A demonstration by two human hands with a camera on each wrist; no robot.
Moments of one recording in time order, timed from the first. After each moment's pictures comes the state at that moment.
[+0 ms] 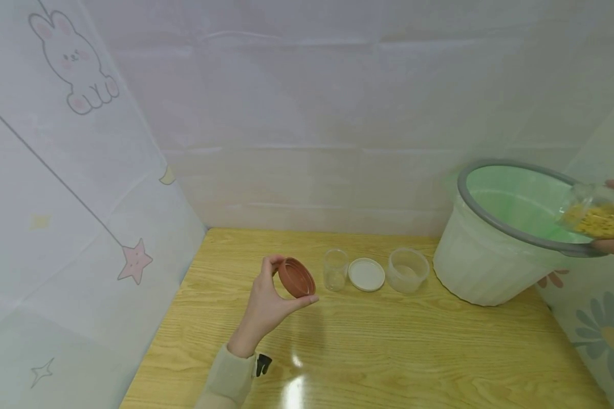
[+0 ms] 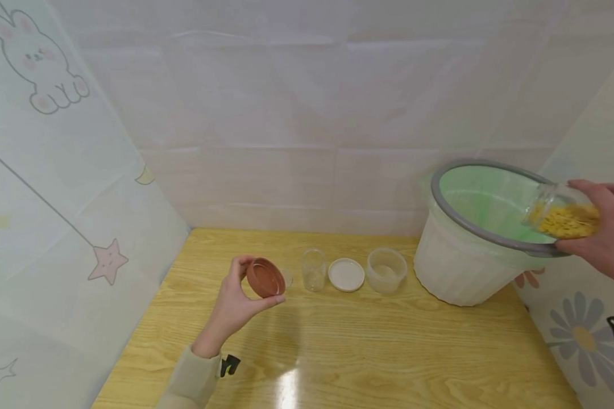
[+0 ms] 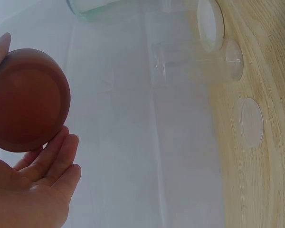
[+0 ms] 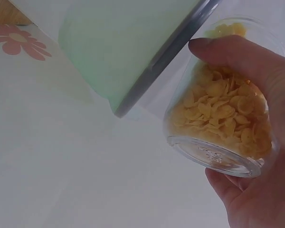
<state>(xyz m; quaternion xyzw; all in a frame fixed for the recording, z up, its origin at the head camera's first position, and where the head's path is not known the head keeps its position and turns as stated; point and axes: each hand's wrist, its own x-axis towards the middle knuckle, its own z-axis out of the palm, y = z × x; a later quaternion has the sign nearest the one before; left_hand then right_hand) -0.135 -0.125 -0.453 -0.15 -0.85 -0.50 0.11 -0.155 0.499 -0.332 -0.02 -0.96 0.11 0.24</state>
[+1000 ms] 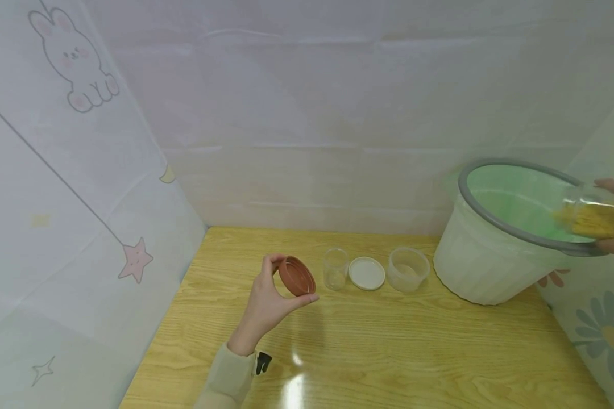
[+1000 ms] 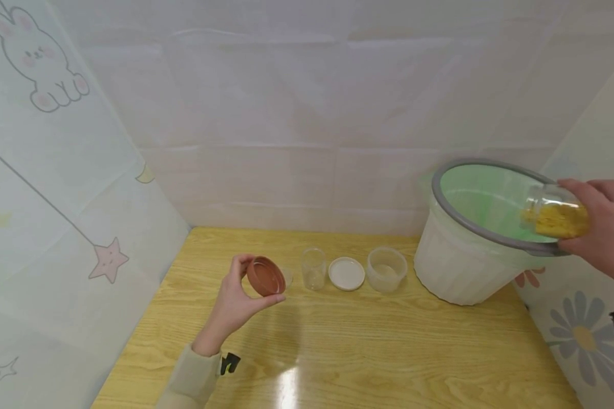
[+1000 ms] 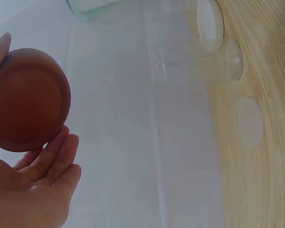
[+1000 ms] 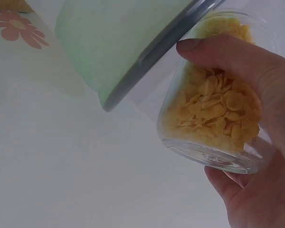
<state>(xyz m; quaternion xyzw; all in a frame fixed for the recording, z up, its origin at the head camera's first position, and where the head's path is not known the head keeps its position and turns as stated) -0.136 -0.128 -0.454 -0.14 -0.85 -0.50 0.11 -0.154 0.482 -0.317 0.05 -0.97 0.06 0.23</state>
